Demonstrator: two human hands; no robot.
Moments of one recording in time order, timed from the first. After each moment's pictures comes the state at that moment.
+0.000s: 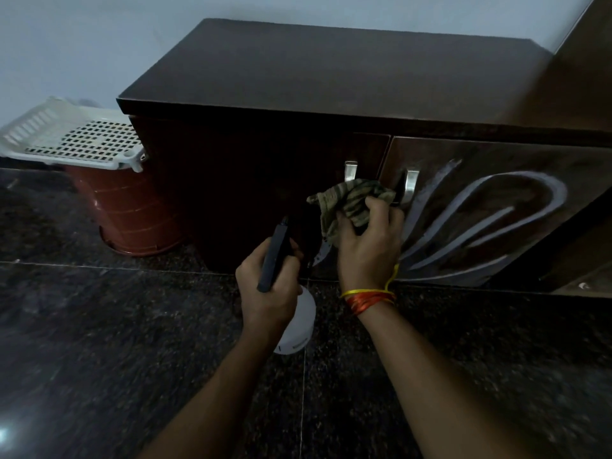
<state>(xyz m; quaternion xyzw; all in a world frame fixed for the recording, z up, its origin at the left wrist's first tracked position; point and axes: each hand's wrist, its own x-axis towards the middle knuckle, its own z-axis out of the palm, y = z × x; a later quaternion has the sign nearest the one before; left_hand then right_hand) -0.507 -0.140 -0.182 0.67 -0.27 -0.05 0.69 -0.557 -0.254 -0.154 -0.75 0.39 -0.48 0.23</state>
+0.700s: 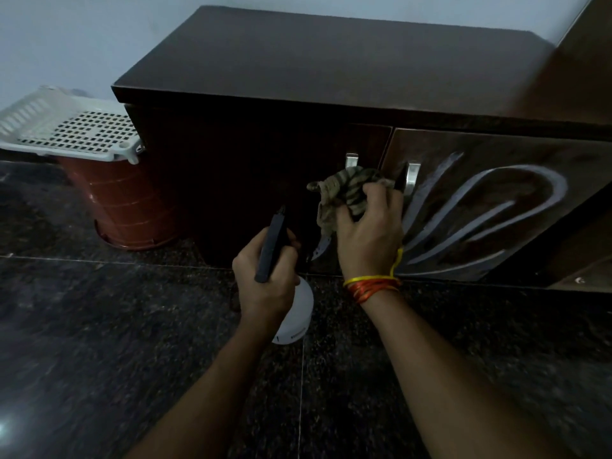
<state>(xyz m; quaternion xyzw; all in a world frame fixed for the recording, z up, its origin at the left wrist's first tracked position) -0.504 -0.141 -0.178 0.67 -0.27 -0.04 0.69 -0.555 -0.262 -0.146 -0.79 0.38 -0.45 0.19</state>
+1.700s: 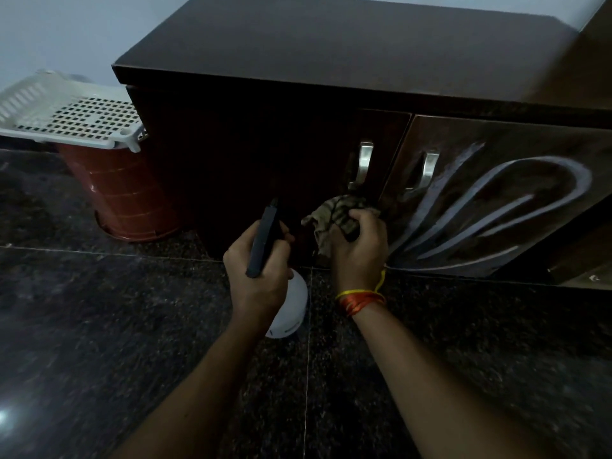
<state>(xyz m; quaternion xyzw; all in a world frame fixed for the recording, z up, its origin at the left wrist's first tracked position) -0.490 -0.130 -0.182 0.67 -0.26 -0.05 0.69 -0.549 -0.242 -0.191 -0.75 0.40 -0.42 0.31</state>
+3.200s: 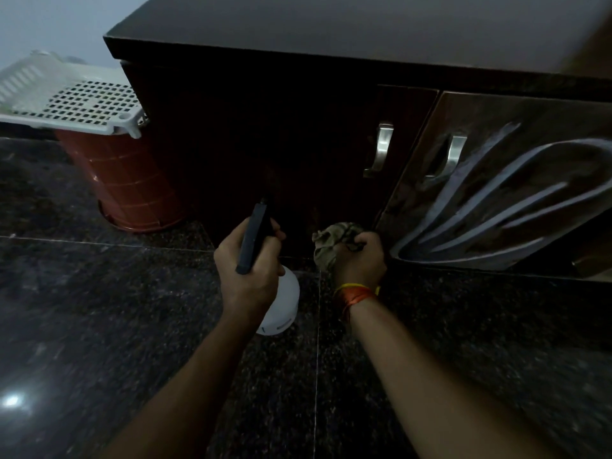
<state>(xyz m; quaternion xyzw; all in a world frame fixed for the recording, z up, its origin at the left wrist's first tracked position) -0.473 -0.117 -0.199 0.69 -0.23 -0.06 0.69 -0.532 -0.242 -0.245 -0.60 0.61 -0.31 0.42</state>
